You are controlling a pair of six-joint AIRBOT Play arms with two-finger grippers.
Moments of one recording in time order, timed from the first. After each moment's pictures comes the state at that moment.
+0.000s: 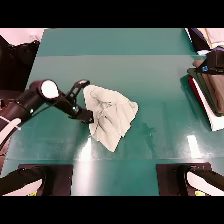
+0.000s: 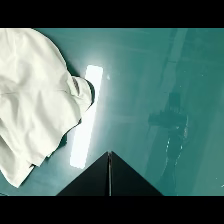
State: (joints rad) left arm -0.41 -1.21 1.00 1.13 -1.22 -1.48; right arm -0.04 -1.15 1.75 -1.25 1.71 1.59
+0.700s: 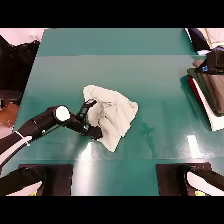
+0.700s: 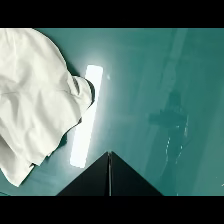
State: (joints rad) left arm -0.56 -1.19 0.73 0.92 -0.95 -1.45; right arm -0.04 -1.15 1.75 -1.25 1.72 1.59
